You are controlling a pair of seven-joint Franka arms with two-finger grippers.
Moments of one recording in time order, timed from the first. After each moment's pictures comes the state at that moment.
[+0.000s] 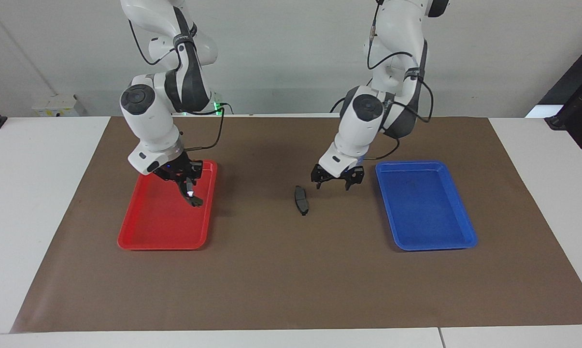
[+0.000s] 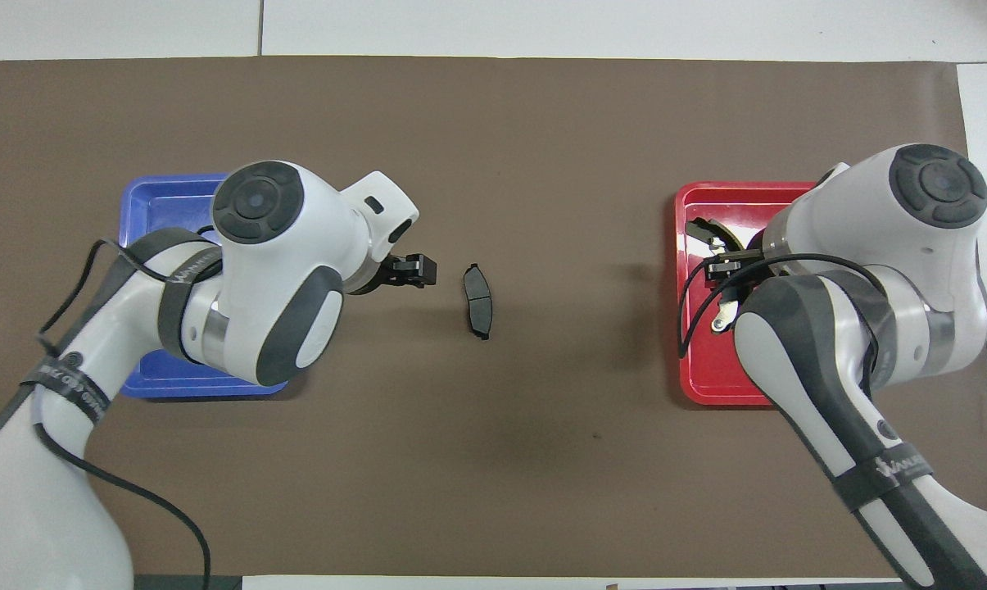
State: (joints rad) left arm -0.45 0.17 -0.02 -1.88 -0.12 2.06 -0.27; right arm 0.00 0.07 0.20 -2.02 0.02 2.04 0.18
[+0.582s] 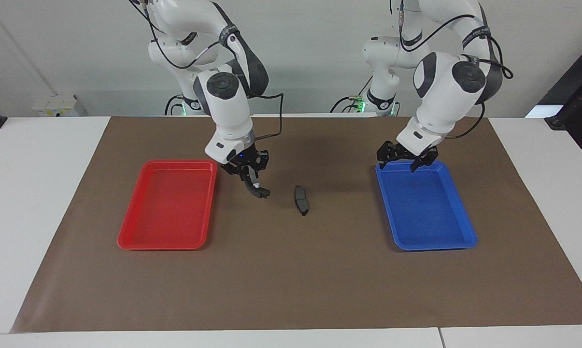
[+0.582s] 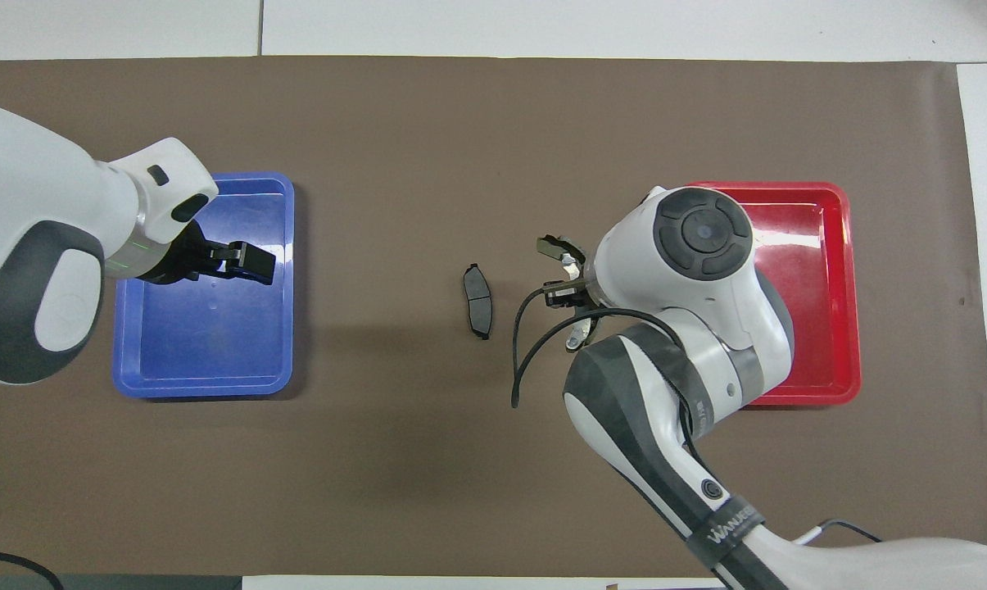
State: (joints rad) left arm -0.21 0.00 -0.01 -1.88 -0.11 1.84 -0.02; right arm 0.15 0.18 0.35 -1.90 0.01 2.11 0.39
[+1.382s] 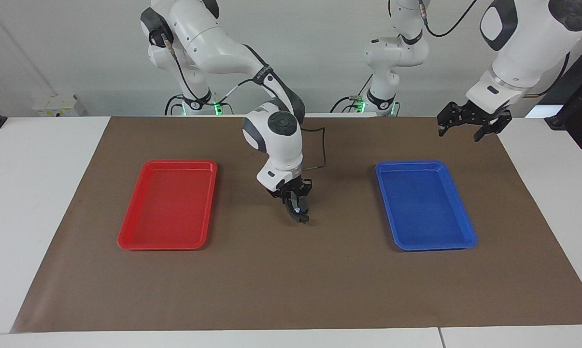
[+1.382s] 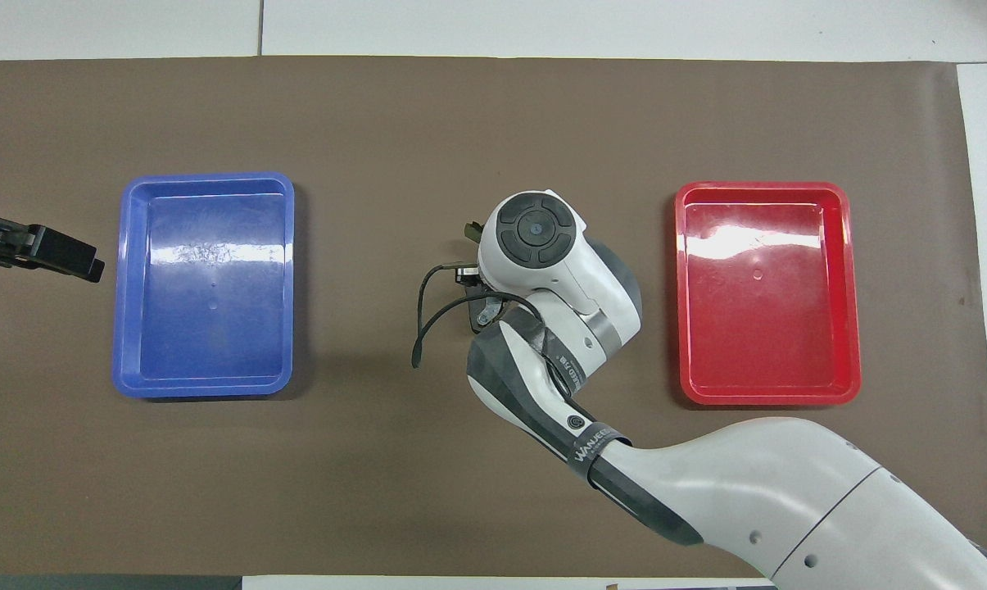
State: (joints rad) left arm -0.04 0.04 -0.01 -1.54 -0.02 1.47 0.20; right arm 0.28 0.51 0.35 -1.69 -0.16 2.22 0.69
